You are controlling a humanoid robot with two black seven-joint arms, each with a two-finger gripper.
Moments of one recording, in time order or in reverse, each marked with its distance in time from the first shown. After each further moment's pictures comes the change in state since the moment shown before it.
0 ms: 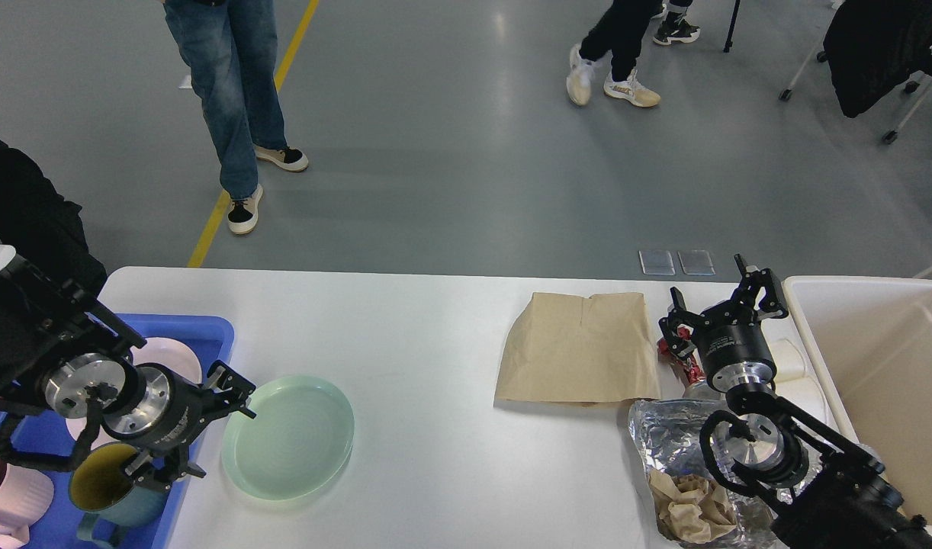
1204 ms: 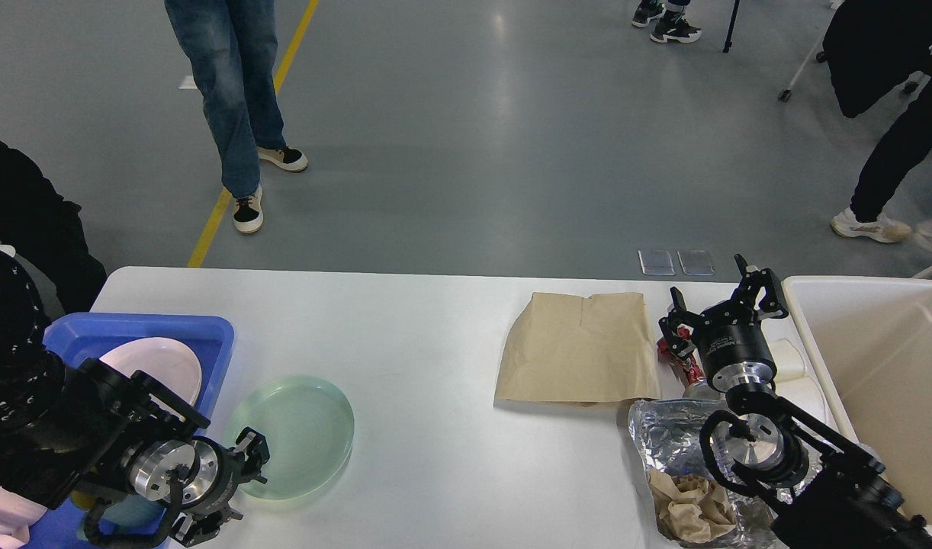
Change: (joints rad) left arm 0.296 -0.014 -0.207 0.136 -0.041 0.256 0.008; right arm 0.000 0.000 0.000 0.000 0.000 0.000 0.000
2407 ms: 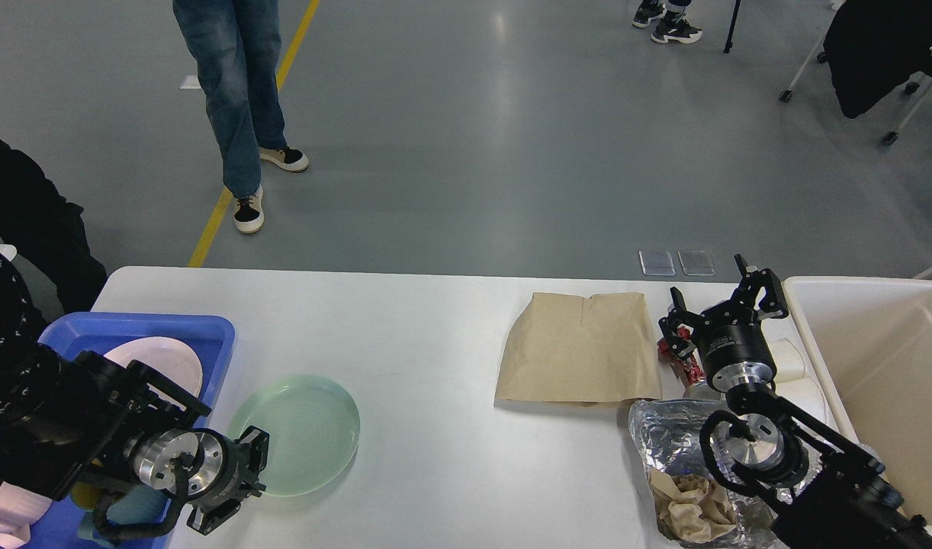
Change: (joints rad) left arm -0.033 0.022 -0.032 -0.003 -0.023 -0.013 0.027; right arm 0.000 0.000 0.000 0.000 0.000 0.000 0.000
